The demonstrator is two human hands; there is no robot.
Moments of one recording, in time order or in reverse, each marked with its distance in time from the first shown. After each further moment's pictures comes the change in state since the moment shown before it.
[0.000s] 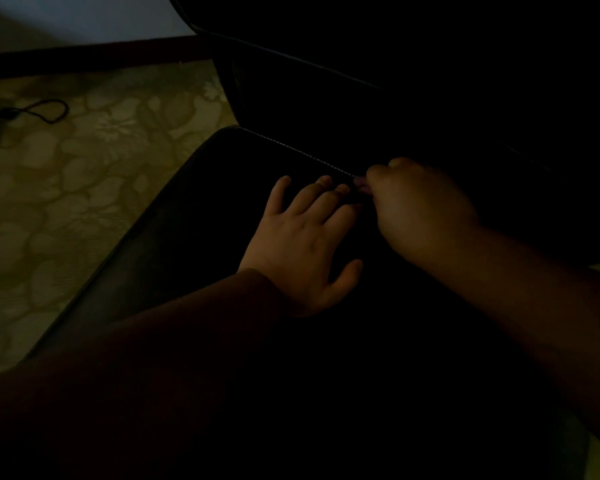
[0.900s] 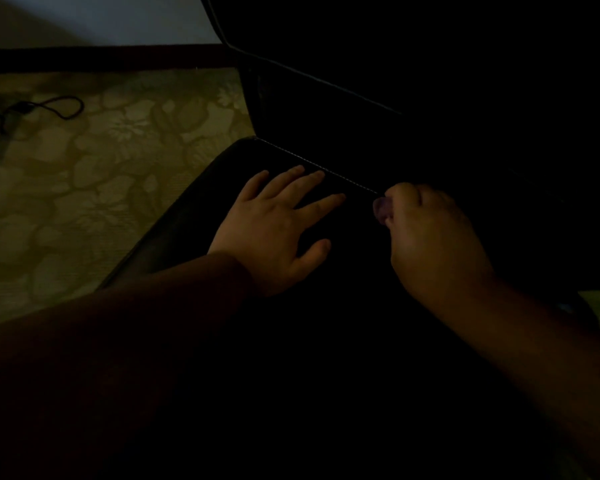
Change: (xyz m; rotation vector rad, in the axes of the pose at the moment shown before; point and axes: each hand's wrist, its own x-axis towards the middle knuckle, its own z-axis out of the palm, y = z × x) left_hand -0.009 -0.053 -0.016 -0.007 -0.103 -0.091; right_hand -0.026 -0.007 0.000 0.078 0.088 0.019
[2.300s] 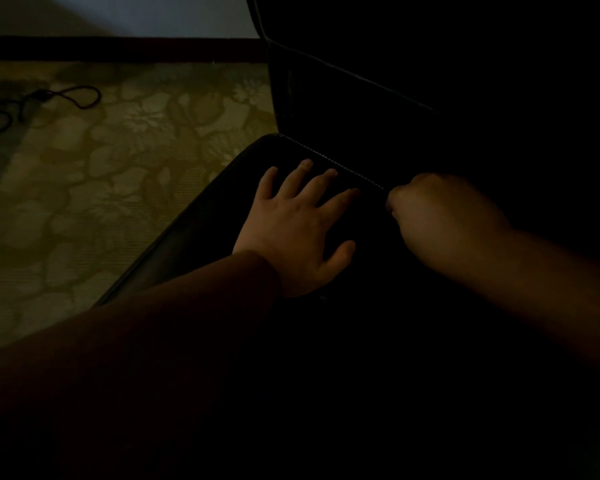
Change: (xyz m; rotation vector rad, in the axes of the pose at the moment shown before) left_hand 0.000 0.006 0.004 0.048 0.056 -0.104; right_hand 0.042 -0.014 -0.014 -0.283 -0.219 -0.170
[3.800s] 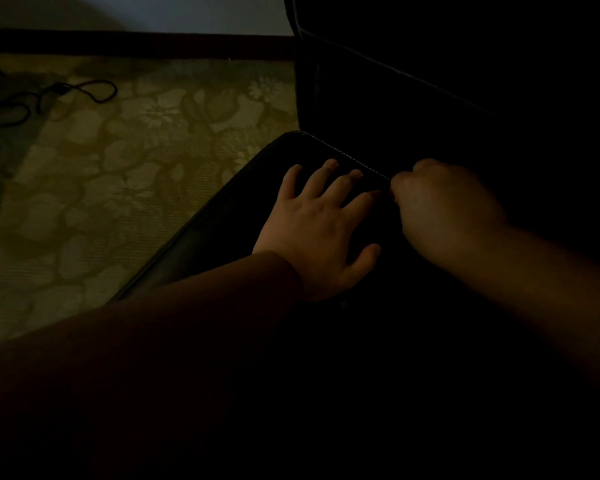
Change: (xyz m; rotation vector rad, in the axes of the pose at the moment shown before) left_hand 0.003 -0.004 0.003 -0.015 0.026 0.014; right_hand 0.021 -0.027 -0.001 -0.002 0.082 0.068
